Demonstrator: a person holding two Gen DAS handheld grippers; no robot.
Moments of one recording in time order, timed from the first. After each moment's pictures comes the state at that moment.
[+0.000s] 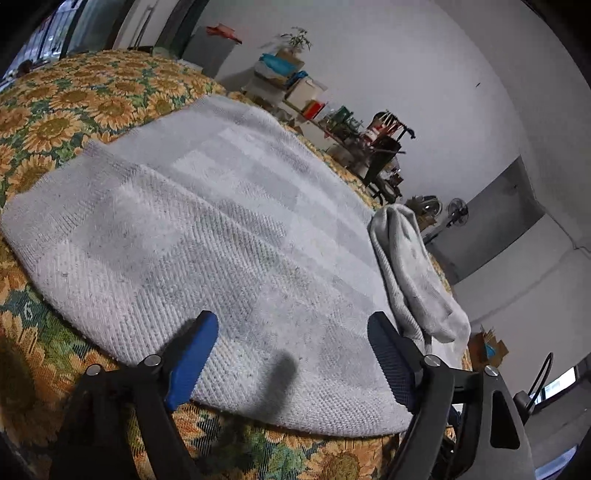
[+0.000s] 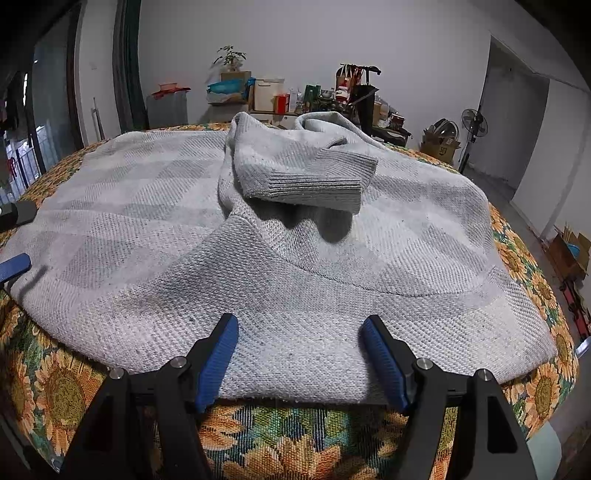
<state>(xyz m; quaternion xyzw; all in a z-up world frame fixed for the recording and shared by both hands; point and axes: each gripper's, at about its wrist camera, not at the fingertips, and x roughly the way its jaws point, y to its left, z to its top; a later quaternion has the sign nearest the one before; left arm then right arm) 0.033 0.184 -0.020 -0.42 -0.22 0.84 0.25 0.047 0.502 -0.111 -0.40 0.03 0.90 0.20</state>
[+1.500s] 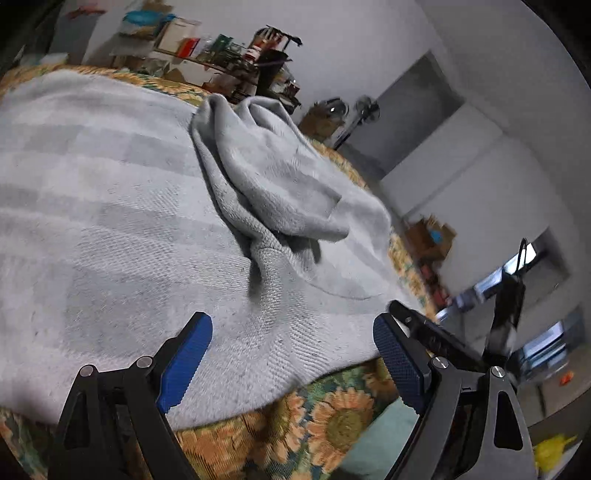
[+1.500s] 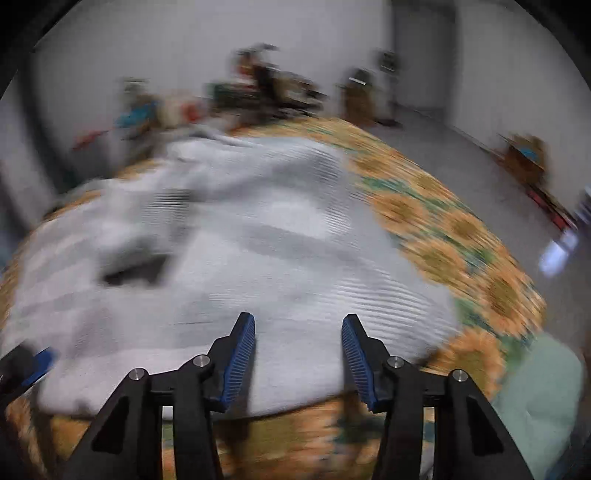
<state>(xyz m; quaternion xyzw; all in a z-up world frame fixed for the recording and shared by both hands) 0.070 0.337 -0.015 -0.48 -0.08 0.75 0.46 0.097 0.633 -0.080 -0.40 0.19 0.82 0.36</state>
